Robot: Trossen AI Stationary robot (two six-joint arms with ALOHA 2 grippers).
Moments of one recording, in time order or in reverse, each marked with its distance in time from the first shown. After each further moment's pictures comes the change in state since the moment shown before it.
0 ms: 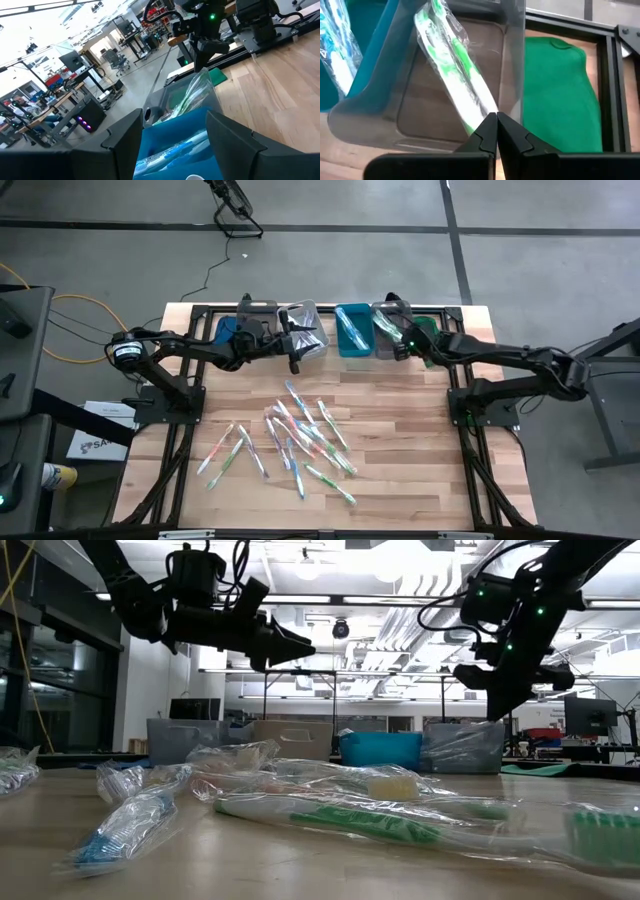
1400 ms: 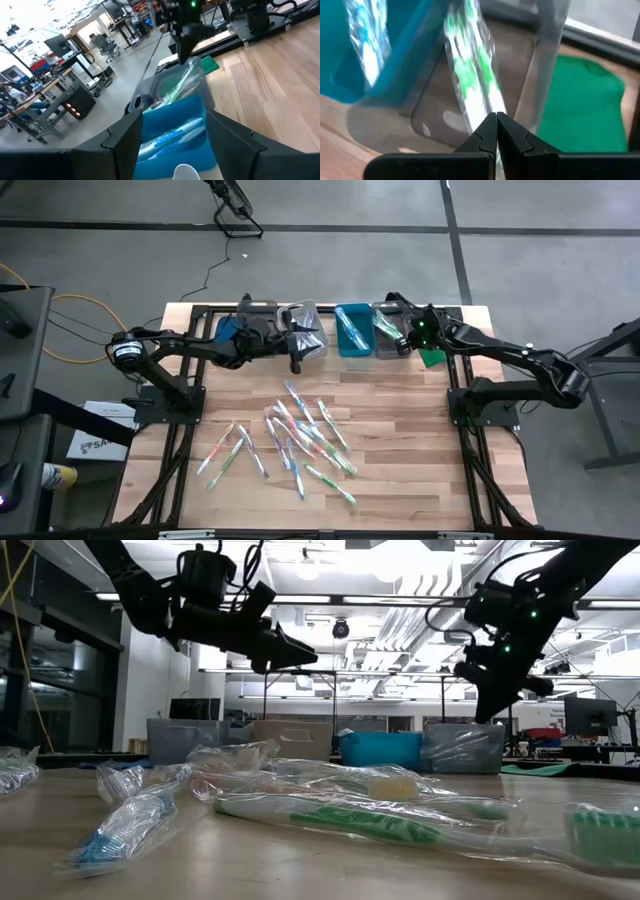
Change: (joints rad) left arm 0.000 0.000 0.047 -0.136 -0.001 -0.024; right arm -0.224 -0.011 0.000 0.131 -0.307 -0.365
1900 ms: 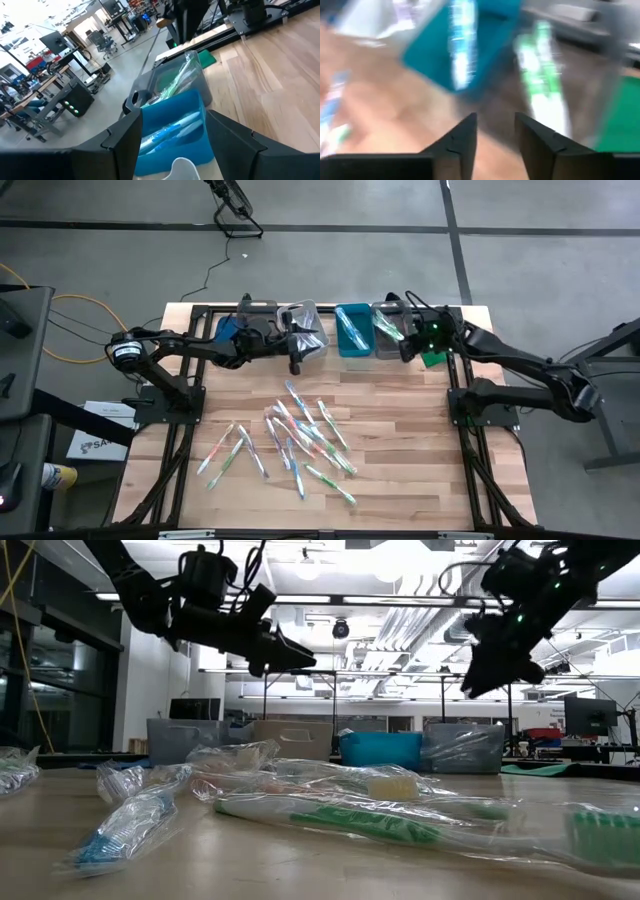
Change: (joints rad) left arm 0.000 -0.005 0.001 -0.037 0.000 0.018; right arm 0.041 -0.183 0.000 -0.011 -0.246 -0.026
